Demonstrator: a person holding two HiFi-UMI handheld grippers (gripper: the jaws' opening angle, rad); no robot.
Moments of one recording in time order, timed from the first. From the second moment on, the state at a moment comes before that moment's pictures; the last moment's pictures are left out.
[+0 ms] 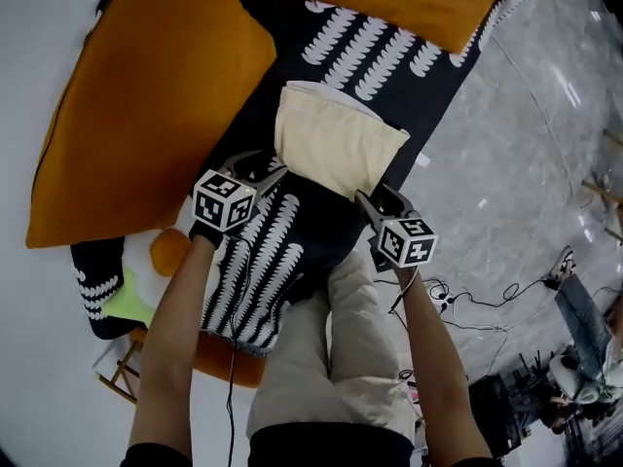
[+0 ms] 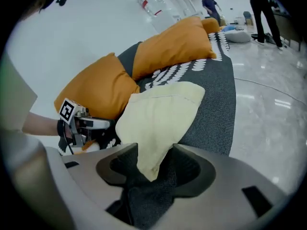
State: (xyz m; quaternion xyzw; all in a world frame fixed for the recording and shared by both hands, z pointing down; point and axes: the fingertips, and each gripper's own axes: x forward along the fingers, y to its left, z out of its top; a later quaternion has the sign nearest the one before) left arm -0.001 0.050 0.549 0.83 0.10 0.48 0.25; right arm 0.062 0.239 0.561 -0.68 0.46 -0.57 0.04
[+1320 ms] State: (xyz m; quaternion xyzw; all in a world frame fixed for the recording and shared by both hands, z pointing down) left arm 0.056 0.097 0.542 0.72 0.47 0.49 -0.15; right arm 0.080 0.211 0.538 -0.57 0.68 -0.36 -0.29
